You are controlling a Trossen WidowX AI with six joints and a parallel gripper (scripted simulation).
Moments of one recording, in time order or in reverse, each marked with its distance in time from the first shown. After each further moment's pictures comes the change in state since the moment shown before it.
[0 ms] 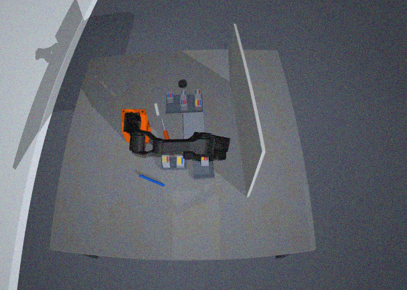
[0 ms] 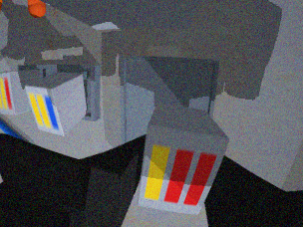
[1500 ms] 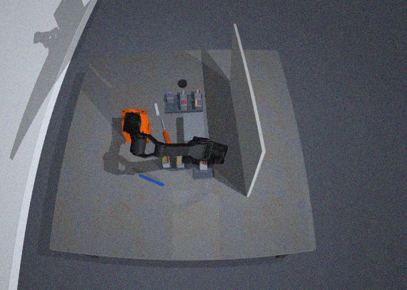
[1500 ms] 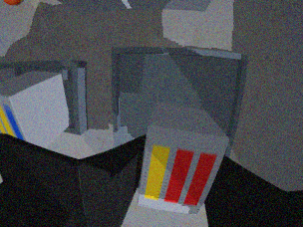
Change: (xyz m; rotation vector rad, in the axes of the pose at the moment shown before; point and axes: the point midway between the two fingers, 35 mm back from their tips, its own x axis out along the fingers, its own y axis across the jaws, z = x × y) arm 0.040 0.007 -0.002 -0.002 0.010 0.001
